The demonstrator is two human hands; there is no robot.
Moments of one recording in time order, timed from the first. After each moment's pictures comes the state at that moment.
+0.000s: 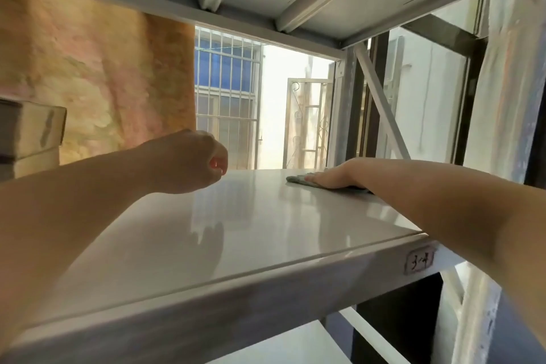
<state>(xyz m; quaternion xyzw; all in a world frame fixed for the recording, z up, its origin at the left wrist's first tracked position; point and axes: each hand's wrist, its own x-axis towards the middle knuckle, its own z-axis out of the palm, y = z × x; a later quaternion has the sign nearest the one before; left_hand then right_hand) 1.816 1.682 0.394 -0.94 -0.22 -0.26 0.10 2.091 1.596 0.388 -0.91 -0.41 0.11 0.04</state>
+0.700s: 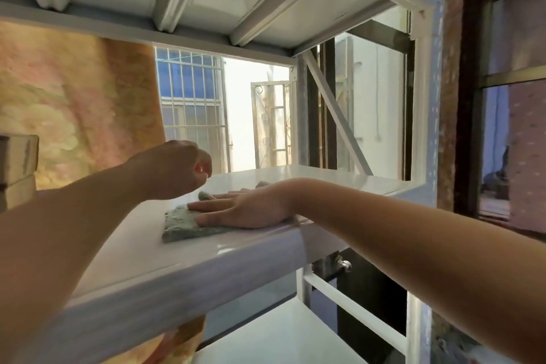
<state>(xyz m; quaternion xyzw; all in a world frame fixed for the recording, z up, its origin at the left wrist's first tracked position) 1.816 1.660 0.397 -0.94 -0.15 -0.27 0.13 1.922 1.536 0.373 -0.72 -0.68 0.10 -0.01</state>
